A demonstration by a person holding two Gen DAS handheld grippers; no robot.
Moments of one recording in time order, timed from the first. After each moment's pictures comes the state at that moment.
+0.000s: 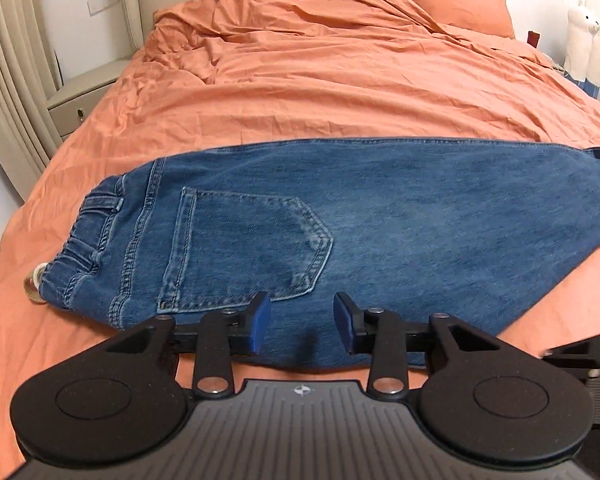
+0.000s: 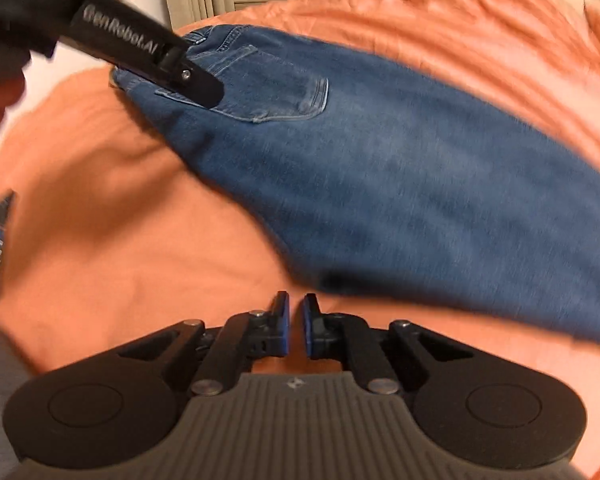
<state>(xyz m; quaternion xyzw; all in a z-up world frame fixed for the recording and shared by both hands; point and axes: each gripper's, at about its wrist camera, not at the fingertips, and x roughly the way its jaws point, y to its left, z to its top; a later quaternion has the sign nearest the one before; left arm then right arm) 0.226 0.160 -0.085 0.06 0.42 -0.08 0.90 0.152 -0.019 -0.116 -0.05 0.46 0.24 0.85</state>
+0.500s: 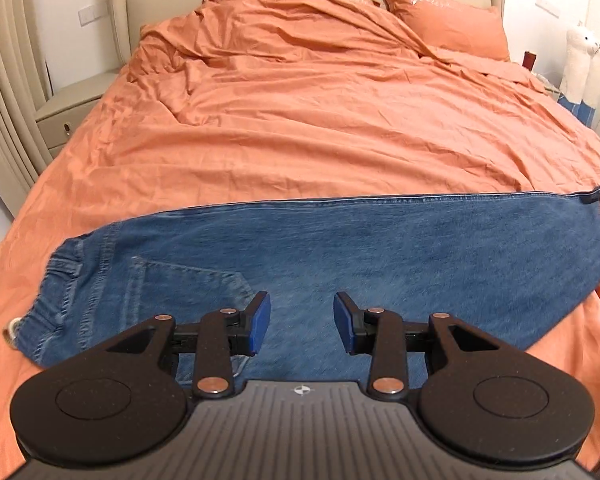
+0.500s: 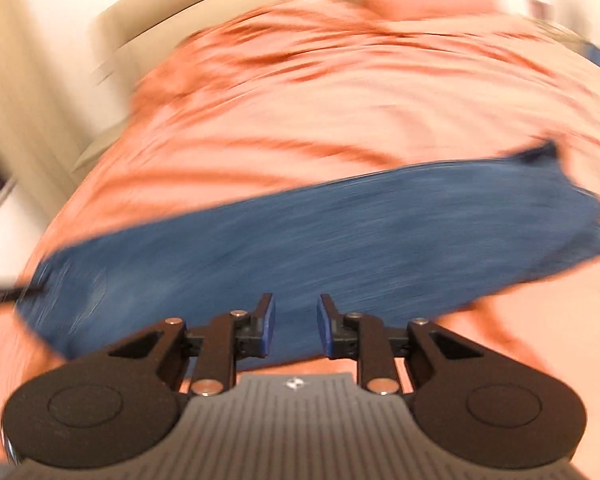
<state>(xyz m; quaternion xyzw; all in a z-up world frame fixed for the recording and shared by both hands) 0.273 0.096 -0.049 0.04 0.42 -0.08 0.90 0.172 -0.341 -0.021 0.19 0.40 -0.01 0.90</state>
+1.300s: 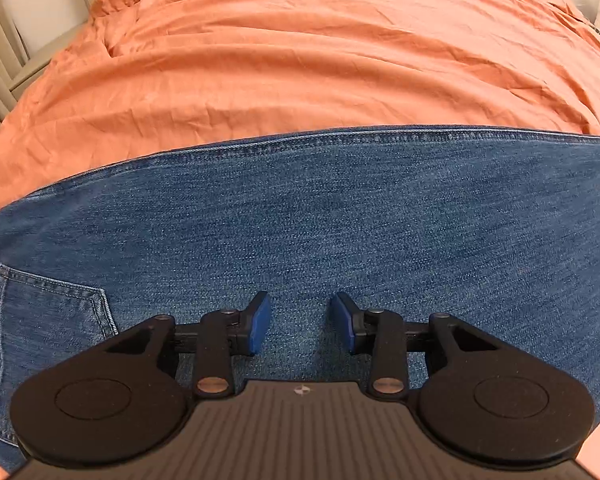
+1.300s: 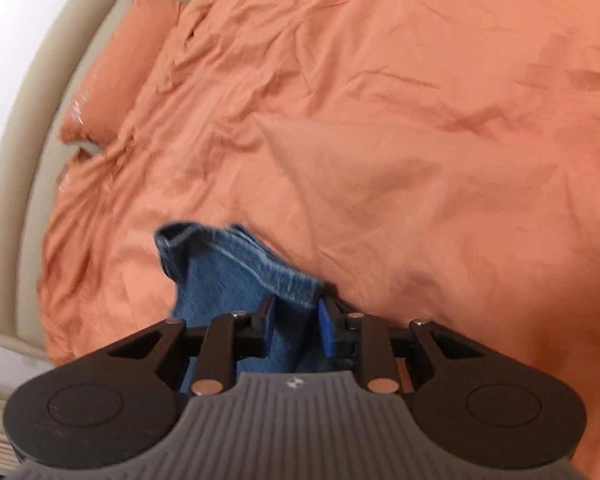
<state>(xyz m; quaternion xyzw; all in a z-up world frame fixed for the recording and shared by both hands) 0.368 0.006 -0.157 0.08 0.51 -0.05 0.86 0.202 -0.634 -0.150 0.52 0.32 -0.18 0.77</state>
